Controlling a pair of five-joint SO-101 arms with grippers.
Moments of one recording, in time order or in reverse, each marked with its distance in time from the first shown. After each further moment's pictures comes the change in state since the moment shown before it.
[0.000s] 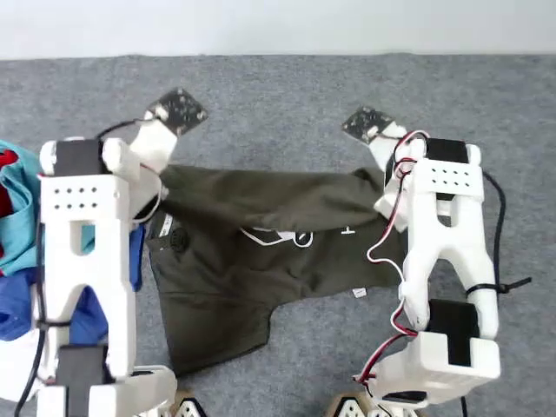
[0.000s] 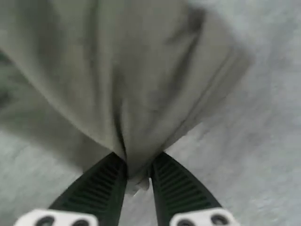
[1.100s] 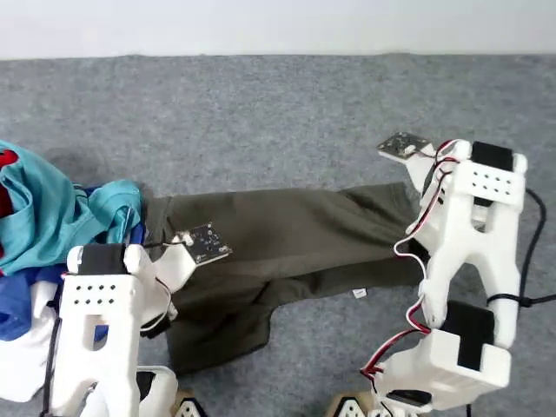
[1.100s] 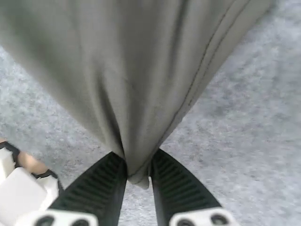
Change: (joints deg) left arm 1.1 -29.5 47.0 0.3 -10.5; right arm 9.8 -1.2 -3.0 13.9 4.7
